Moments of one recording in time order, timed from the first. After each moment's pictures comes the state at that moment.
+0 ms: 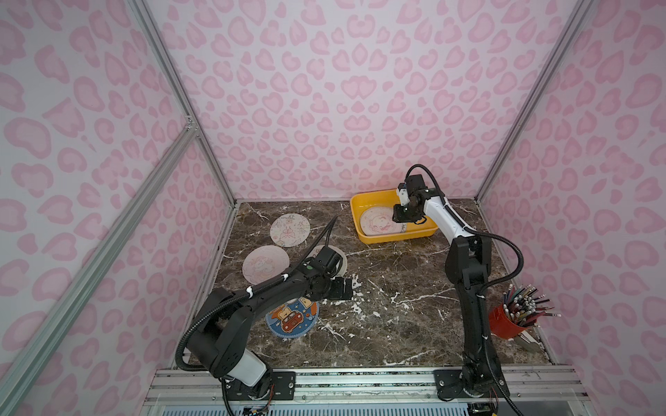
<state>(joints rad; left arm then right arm) -0.65 1.54 0.95 -0.58 0.19 -0.58 0.21 2.40 2.24 -0.92 -0.13 0.10</state>
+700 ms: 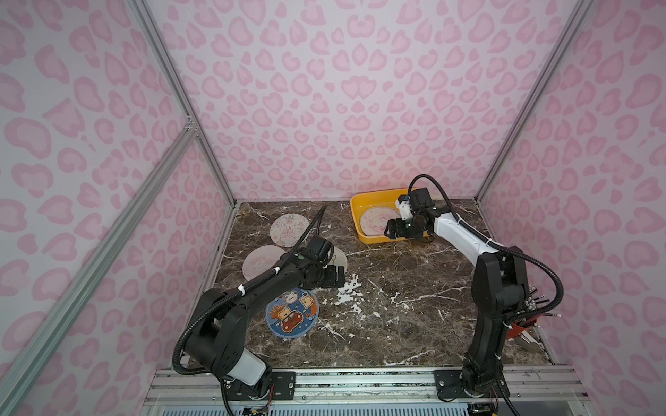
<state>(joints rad) -0.52 1.54 1.04 -0.64 0.13 -0.50 0.30 1.91 1.55 -0.68 -0.25 0.17</state>
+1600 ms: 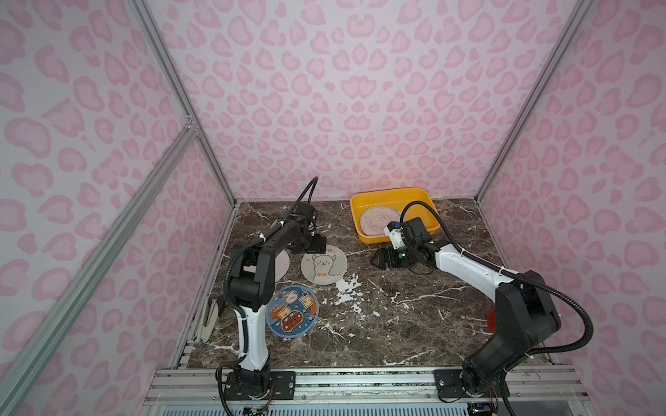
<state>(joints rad) -0.26 2.09 1.59 -0.80 0.12 -0.19 0.45 1.65 1.15 -0.48 -0.37 0.31</state>
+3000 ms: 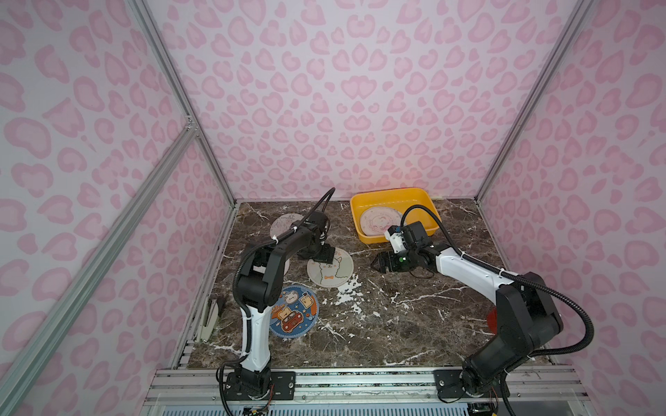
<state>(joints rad) -0.39 2.10 1.50 -0.76 0.03 -0.17 0.45 1.64 1.09 -0.45 -0.38 0.32</state>
